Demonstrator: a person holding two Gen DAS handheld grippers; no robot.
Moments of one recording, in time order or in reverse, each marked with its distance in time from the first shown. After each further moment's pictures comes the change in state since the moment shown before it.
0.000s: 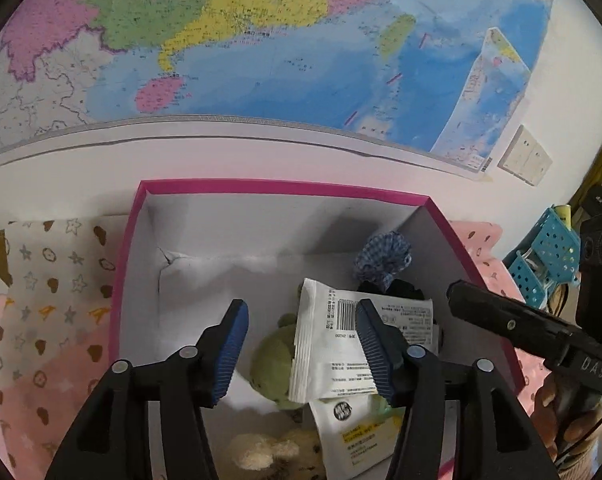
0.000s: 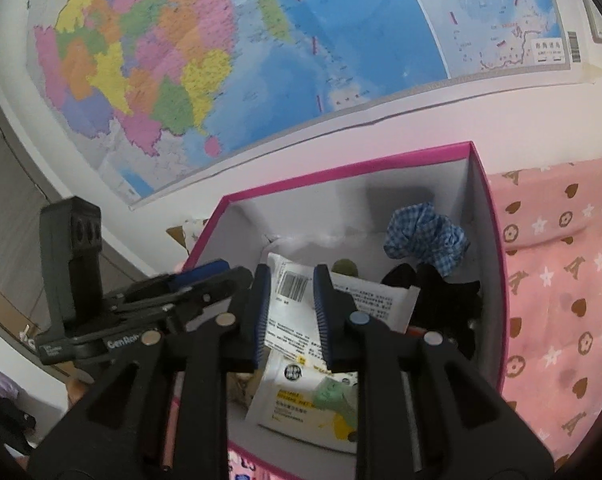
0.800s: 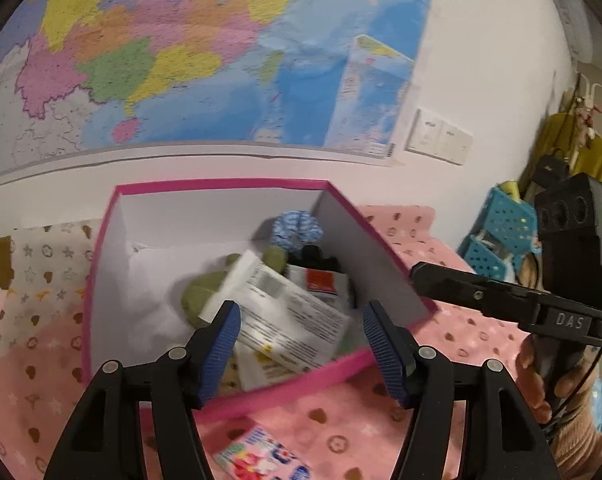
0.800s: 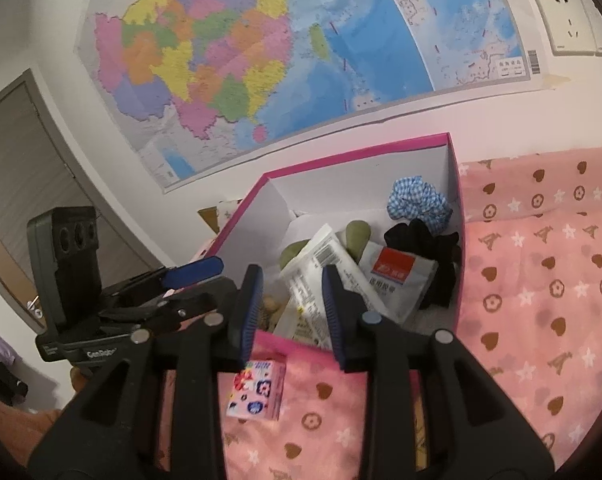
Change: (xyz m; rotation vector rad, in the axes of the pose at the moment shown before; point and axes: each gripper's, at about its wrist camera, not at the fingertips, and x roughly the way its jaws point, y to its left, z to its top) left arm -0.075 -0.066 -0.075 0.136 -0.129 -0.111; right arm -0.084 0.017 -0.063 -0.081 -0.062 0.062
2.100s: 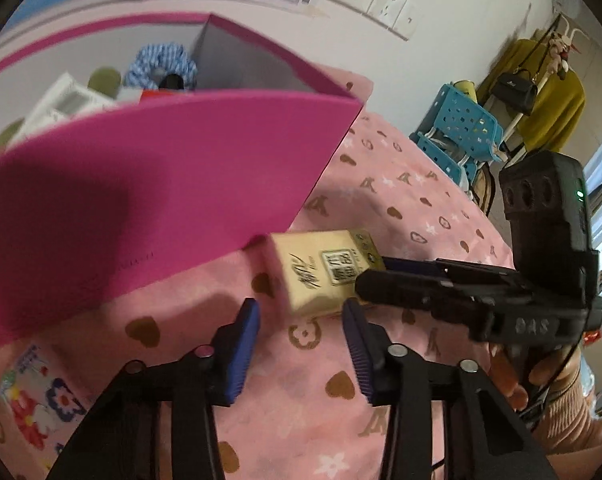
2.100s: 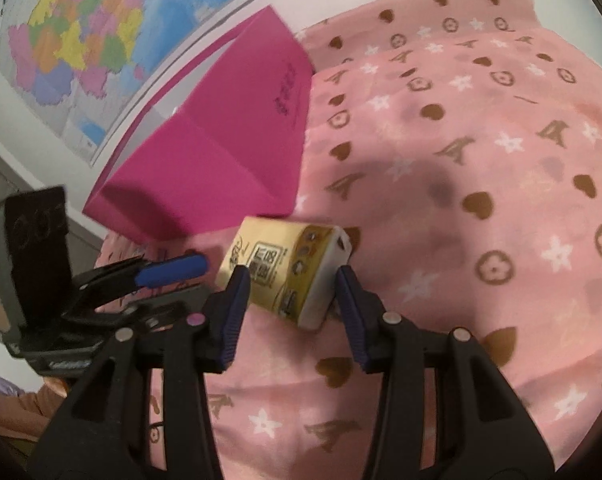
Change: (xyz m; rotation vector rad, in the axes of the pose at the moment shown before) left arm 0.102 -0.073 -0.096 0.038 0.334 -0.205; right arm -0.031 -0.100 -0.122 0.225 0.177 -0.180
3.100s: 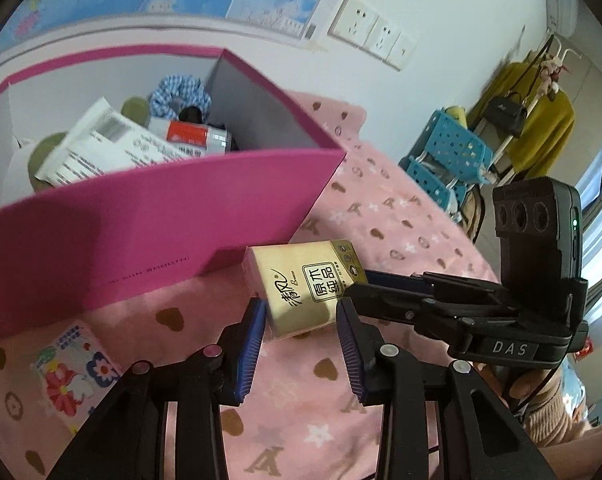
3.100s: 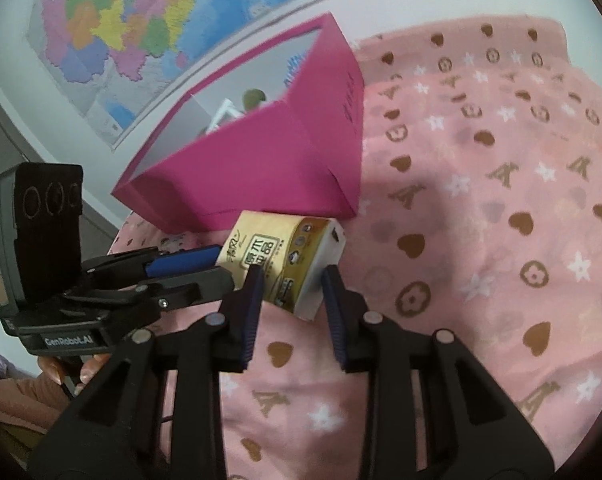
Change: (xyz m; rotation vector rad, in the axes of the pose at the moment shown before) left arm -0.046 0.001 0.001 -0.022 -0.088 -0.023; right arm -0.010 0.043 -0.003 -0.101 -0.036 0.025
